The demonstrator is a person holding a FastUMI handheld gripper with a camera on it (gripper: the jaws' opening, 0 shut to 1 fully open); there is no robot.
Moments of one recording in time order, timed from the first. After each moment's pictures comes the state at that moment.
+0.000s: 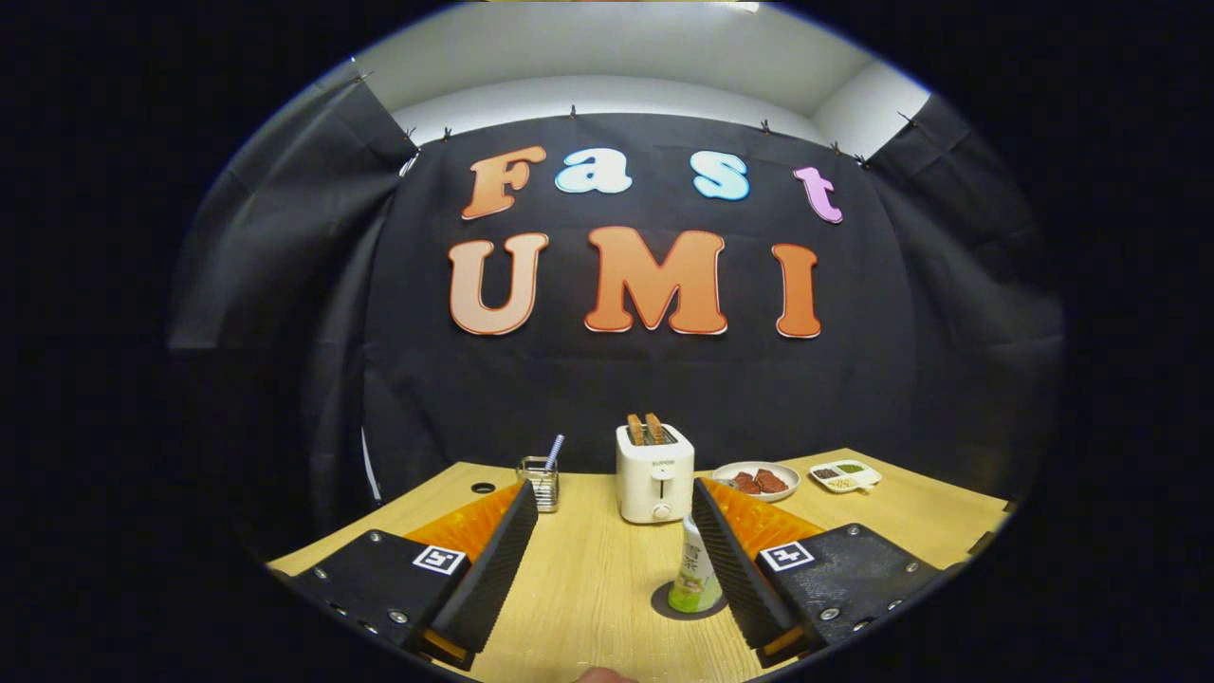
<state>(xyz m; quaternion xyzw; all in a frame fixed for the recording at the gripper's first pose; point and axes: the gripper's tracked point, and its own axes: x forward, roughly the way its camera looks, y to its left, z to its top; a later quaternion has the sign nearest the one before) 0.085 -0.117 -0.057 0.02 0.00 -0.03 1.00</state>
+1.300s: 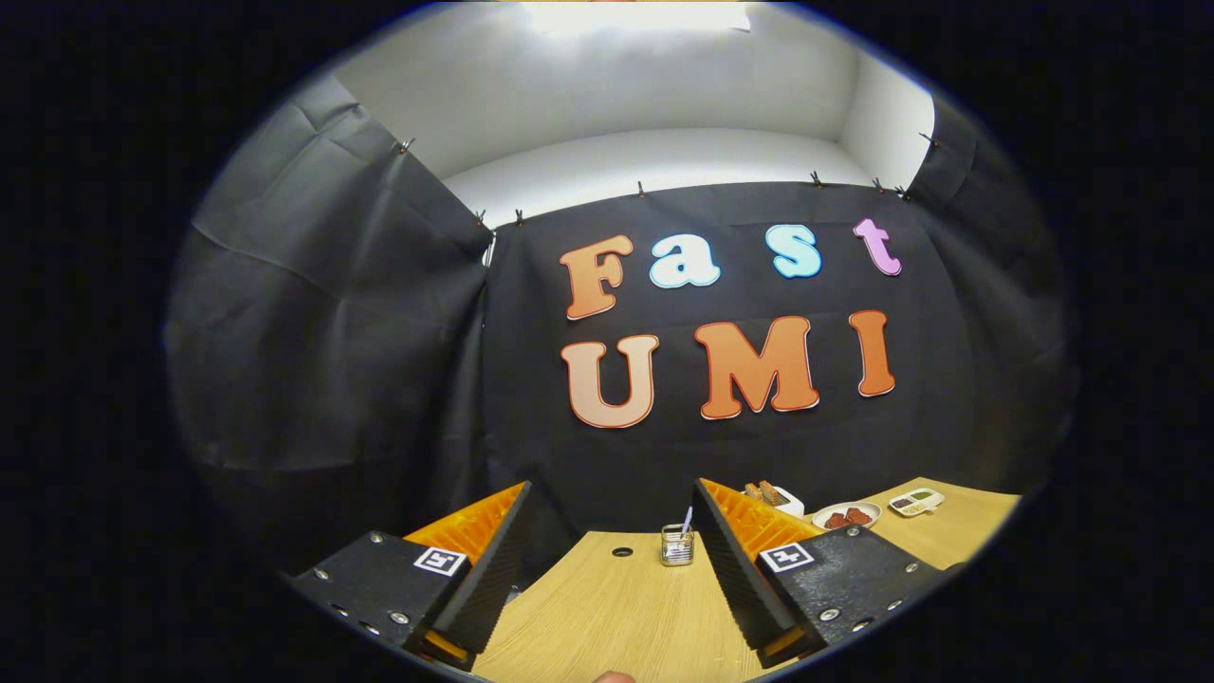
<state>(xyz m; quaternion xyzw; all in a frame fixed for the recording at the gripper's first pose) -0.020 0.016 0.095 0.07 -0.08 0.07 0.99</state>
